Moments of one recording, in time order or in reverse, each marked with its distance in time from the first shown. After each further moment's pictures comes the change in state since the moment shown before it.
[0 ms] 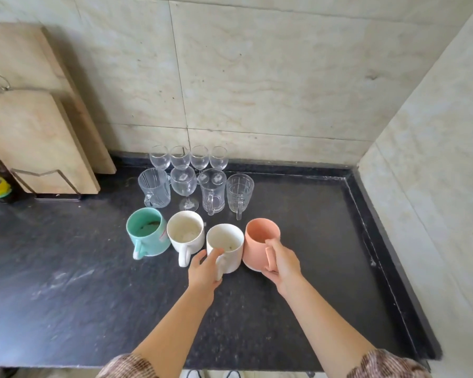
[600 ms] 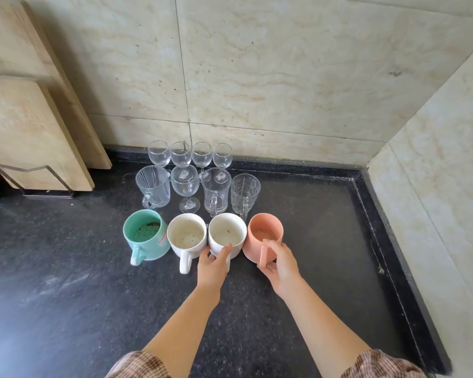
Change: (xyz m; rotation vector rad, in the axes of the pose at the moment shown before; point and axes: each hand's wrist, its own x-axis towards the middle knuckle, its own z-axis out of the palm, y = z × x) left_hand 0.036 -0.005 0.014 0.023 -0.060 0.132; right_hand 0.025 -0.001 0.024 0.128 -0.074 0.022
